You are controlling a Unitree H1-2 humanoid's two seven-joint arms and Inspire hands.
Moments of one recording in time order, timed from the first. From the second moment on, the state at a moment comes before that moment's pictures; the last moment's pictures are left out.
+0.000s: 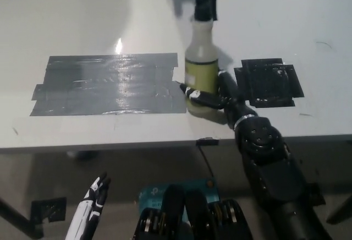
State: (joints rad) left_arm 0.11 0.12 -0.05 0.03 0.18 -0.14 -0.02; right_arm -0.69 0.06 0.08 0.55 -0.03 0.22 -0.01
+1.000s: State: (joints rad) left_arm 0.07 0.15 -0.07 0.00 0.19 -0.10 -0.03; right_arm -0.71 0.03 0.08 0.34 0.02 0.22 0.08
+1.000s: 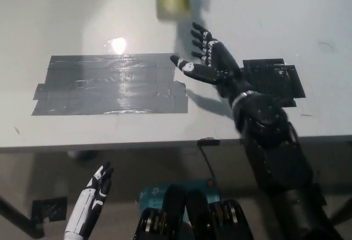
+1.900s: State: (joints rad) left_arm 0.08 0.15 -0.06 0.01 0.19 -0.10 -0.03; right_arm 0.03 -0.20 0.07 -0.54 0.01 0.17 0.11
